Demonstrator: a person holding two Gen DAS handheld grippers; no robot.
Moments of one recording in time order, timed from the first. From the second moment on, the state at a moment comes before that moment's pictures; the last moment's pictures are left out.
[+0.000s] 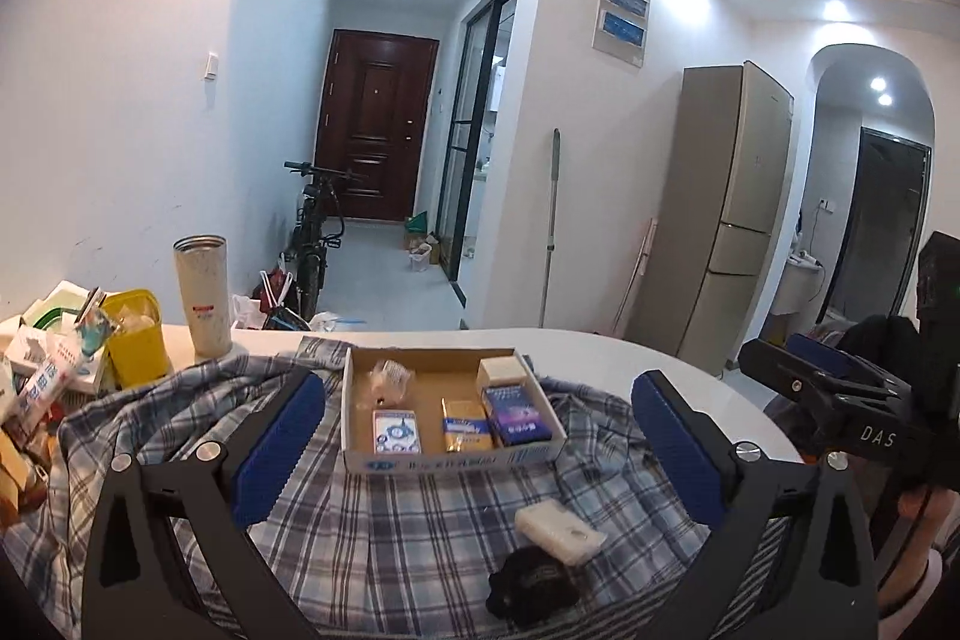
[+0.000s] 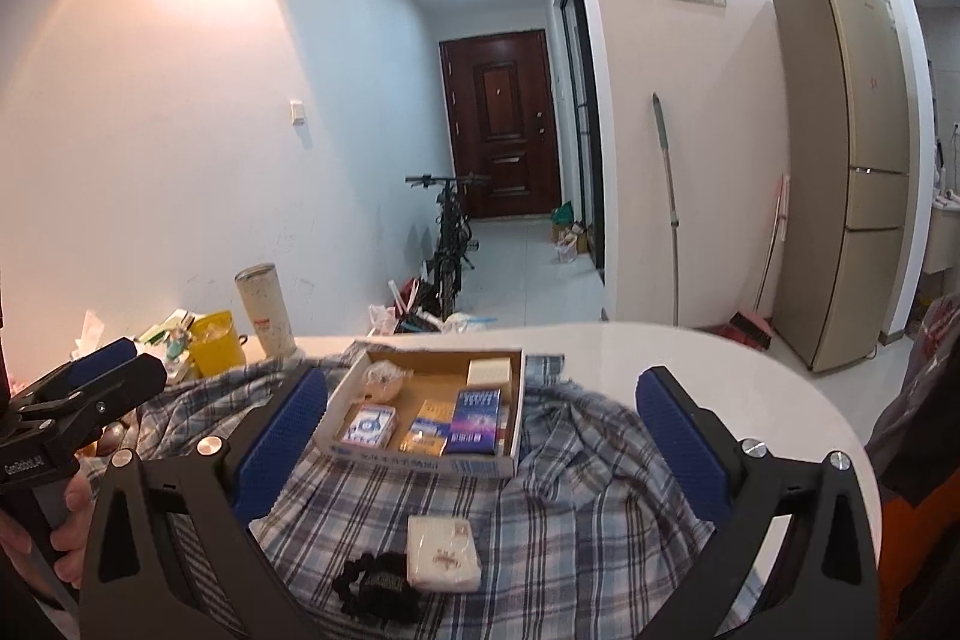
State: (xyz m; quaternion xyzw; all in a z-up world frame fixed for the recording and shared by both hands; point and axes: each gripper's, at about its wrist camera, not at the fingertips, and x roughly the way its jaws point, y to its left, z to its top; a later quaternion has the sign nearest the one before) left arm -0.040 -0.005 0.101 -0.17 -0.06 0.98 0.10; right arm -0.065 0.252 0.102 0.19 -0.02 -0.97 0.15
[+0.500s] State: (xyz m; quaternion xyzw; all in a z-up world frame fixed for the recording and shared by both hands) left arm -0.062 0.010 0.010 -0.24 -0.01 0.97 0.06; right arm -0.089 0.246 0.021 0.30 -0.04 -0.94 0.16
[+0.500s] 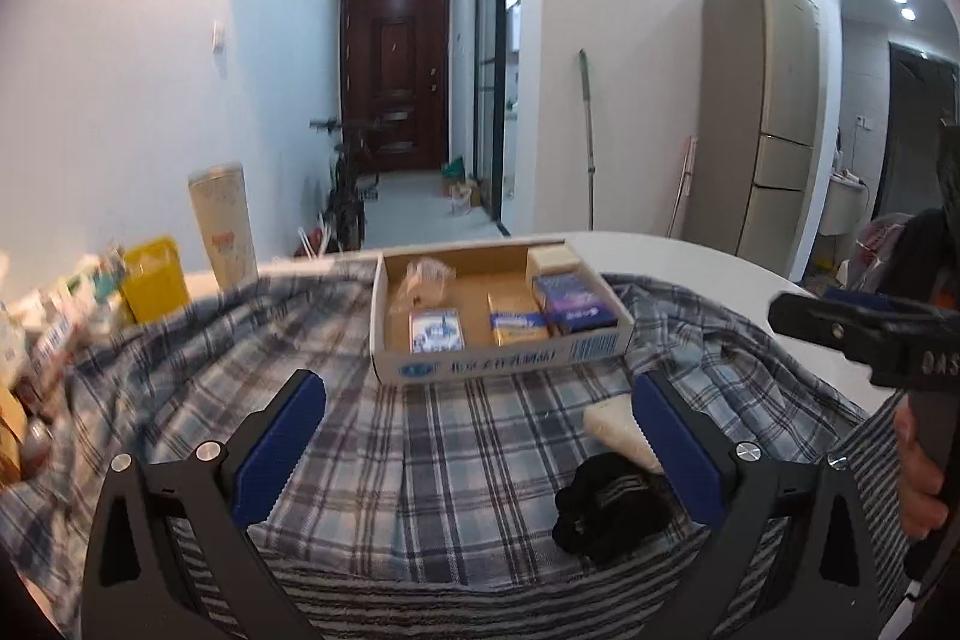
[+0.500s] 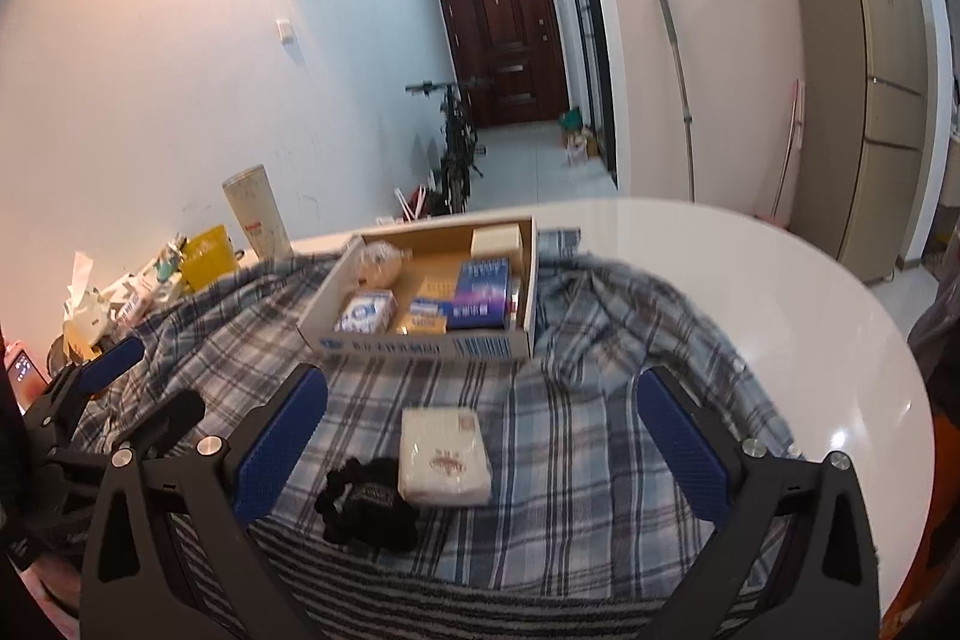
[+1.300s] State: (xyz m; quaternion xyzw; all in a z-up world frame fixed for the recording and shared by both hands) left arm -0.084 -0.002 -0.031 -0.31 -0.05 0.95 0.06; right arm -0.158 0.201 -0.045 0.42 0.01 -0.88 0.20
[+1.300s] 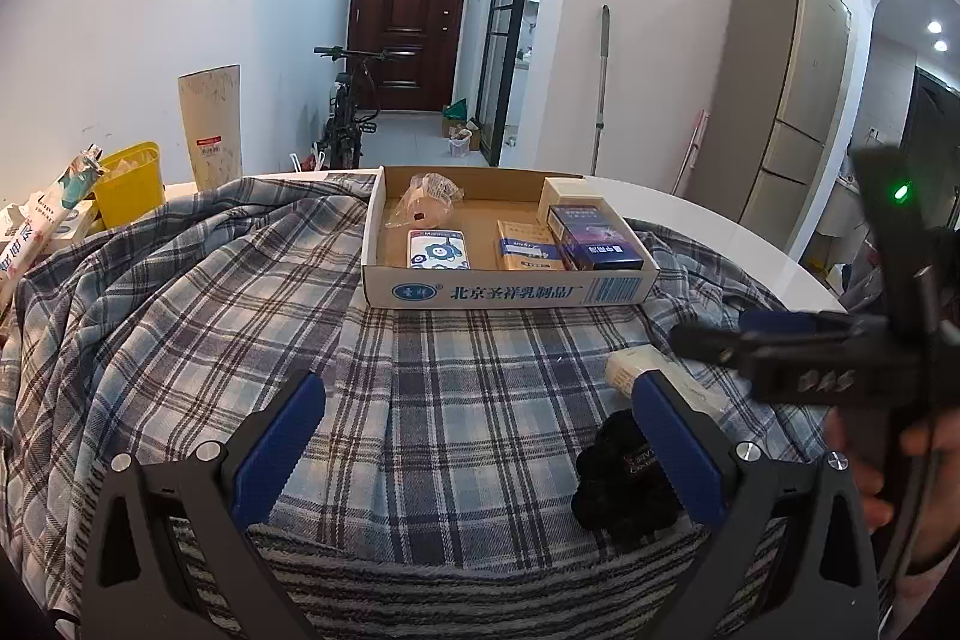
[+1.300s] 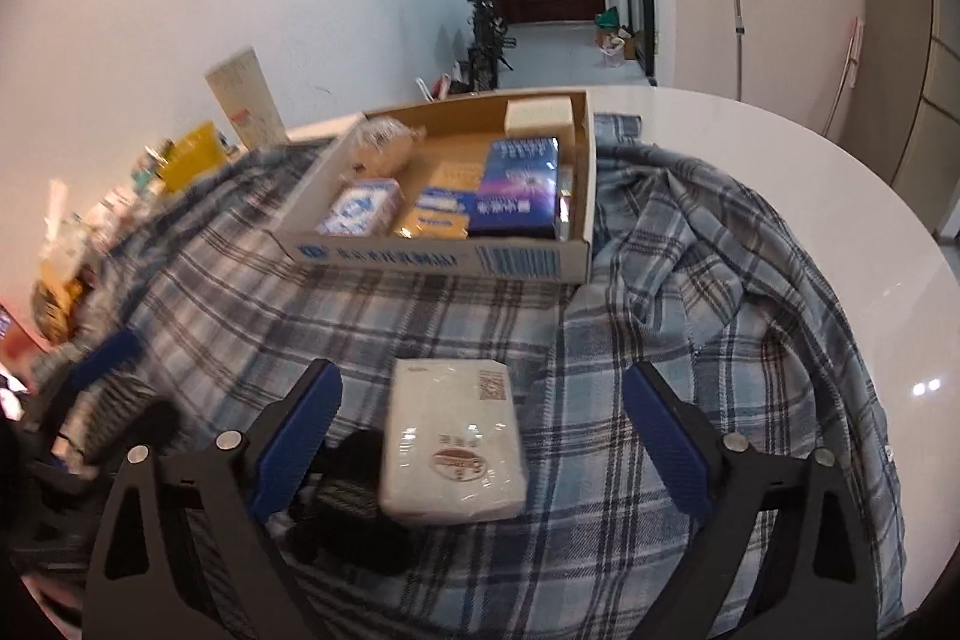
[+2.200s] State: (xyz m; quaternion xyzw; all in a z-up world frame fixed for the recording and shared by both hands) left arm -0.100 0.023 -0.038 -0.40 -0.04 0.91 0.12; right arm -0.121 0.229 -0.032 0.37 0.05 -0.92 0.14
